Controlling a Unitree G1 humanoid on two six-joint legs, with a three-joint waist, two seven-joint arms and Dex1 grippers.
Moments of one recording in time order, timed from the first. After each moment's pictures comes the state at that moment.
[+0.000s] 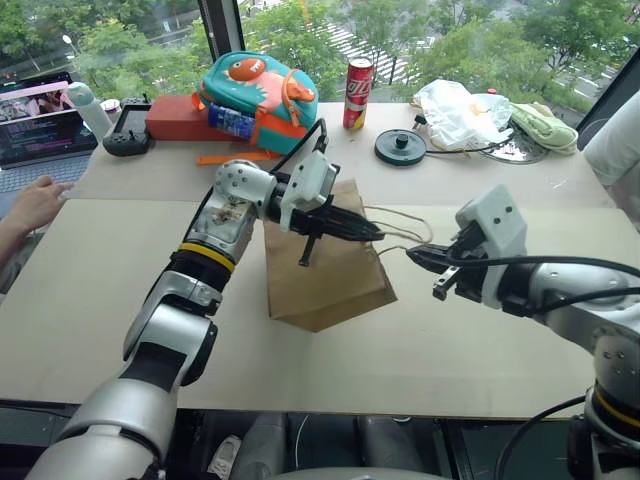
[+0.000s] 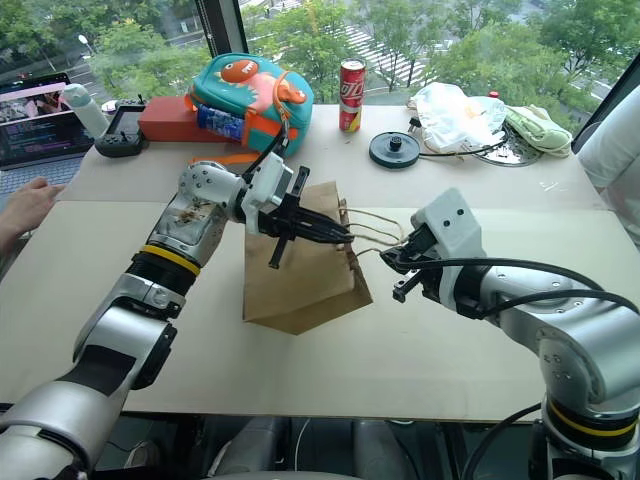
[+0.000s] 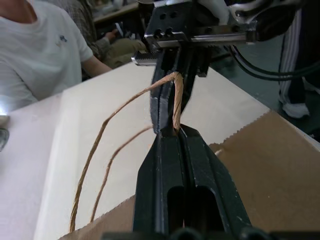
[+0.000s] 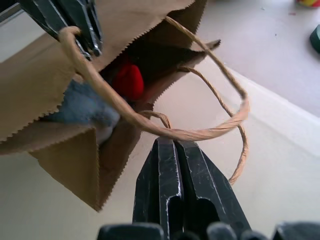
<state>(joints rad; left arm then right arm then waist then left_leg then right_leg) -1.04 0.30 -0.27 0.60 -0.41 -0.13 -1.49 -0.45 -0.71 -0.27 -0.82 0.73 1.45 0.44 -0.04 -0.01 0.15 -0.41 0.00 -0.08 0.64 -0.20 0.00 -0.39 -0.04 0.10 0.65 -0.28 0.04</state>
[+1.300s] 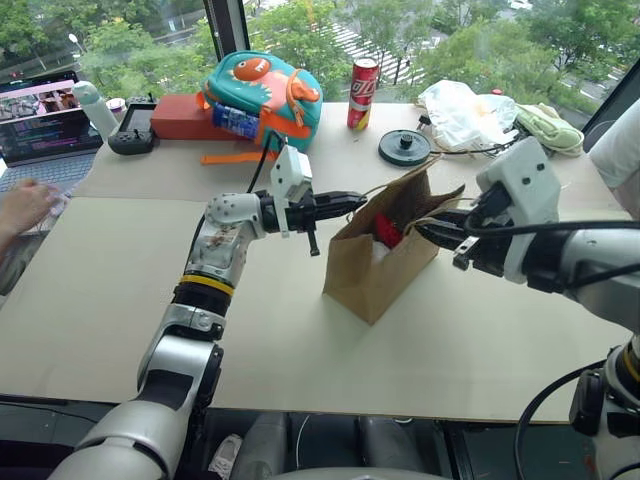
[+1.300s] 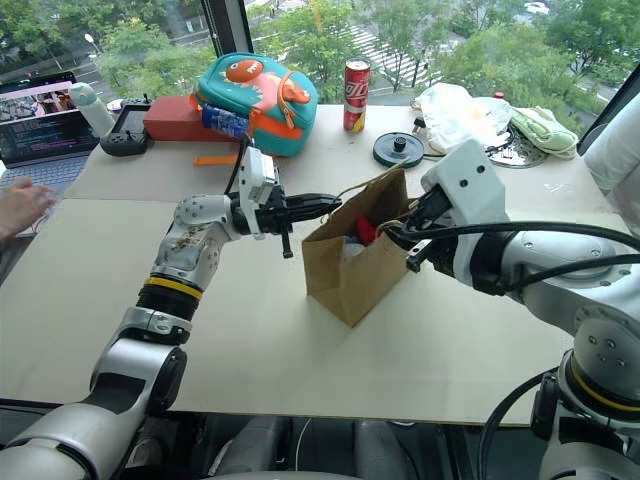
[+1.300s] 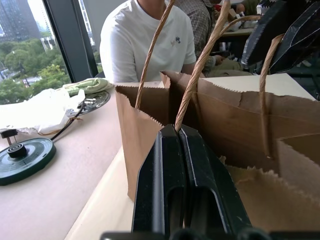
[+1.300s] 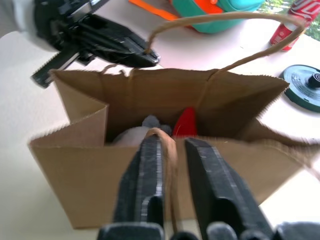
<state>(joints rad) -0.85 0.26 -0.10 0.48 -0.32 0.03 -1.19 -0.65 -0.72 -0.34 -0.80 0.88 1.61 0.31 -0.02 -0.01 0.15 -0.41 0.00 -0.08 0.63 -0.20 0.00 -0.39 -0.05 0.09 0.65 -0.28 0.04</state>
